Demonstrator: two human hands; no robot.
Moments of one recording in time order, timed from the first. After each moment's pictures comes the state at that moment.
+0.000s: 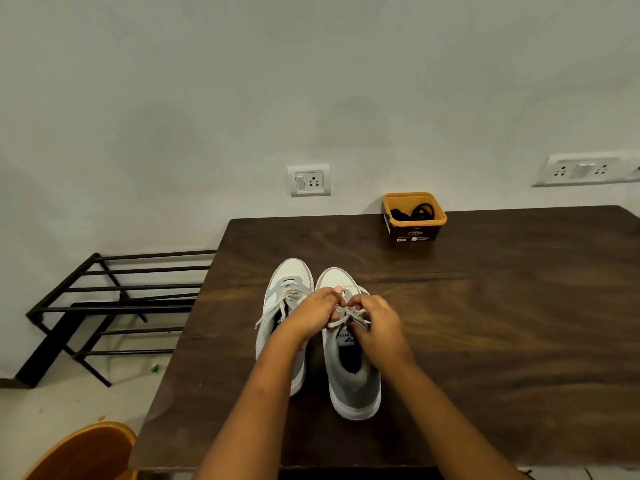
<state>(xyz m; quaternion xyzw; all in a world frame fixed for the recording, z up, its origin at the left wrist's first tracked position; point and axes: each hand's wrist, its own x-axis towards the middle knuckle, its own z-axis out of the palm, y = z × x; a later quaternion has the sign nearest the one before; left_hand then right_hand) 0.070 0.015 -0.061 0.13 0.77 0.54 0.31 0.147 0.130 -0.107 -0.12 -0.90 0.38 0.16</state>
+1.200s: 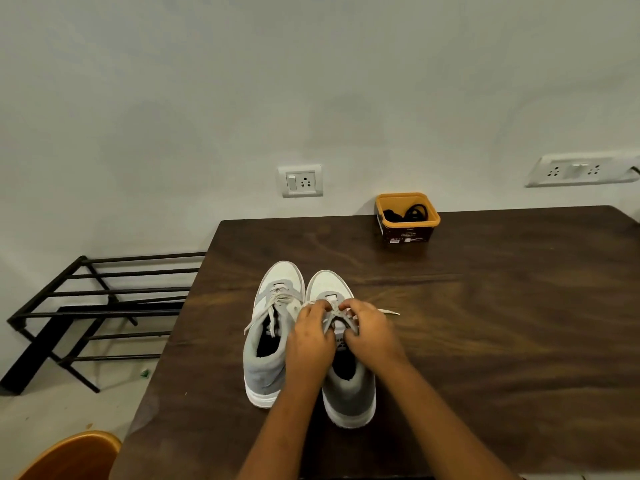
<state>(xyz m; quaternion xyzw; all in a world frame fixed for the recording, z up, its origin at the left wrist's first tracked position) 0.098 0.026 -0.120 0.17 0.91 0.37 -0.02 0.137 0.140 -0.108 -0.14 -0.92 0.36 0.06</state>
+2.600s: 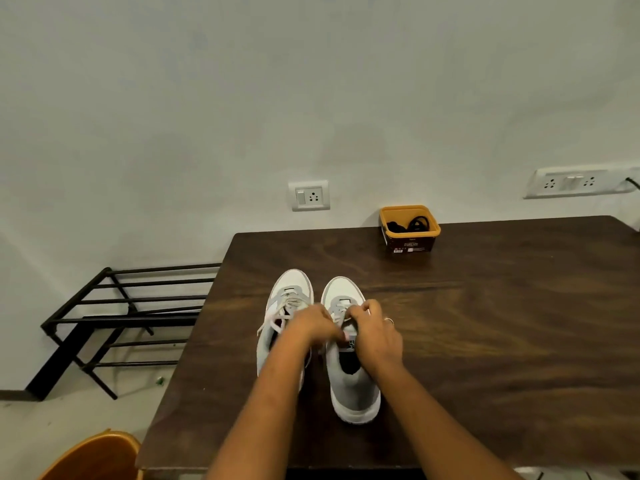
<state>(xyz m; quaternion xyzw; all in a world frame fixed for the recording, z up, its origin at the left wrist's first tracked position) 0.085 0.012 -0.042 0.10 0.91 0.26 0.30 0.147 0.127 -0.105 -0.18 -0.95 0.22 0.09</state>
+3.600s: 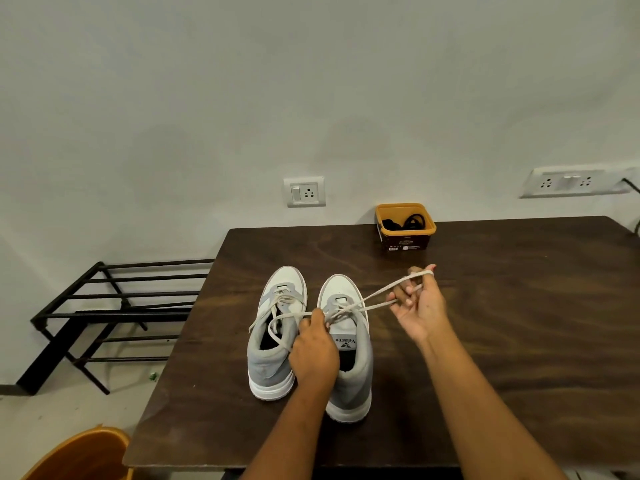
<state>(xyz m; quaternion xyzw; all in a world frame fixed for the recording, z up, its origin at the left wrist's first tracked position) 0.126 0.036 -0.110 0.07 0.96 0.27 0.01 0.143 0.202 -0.061 -0.24 -0.28 0.91 0.19</state>
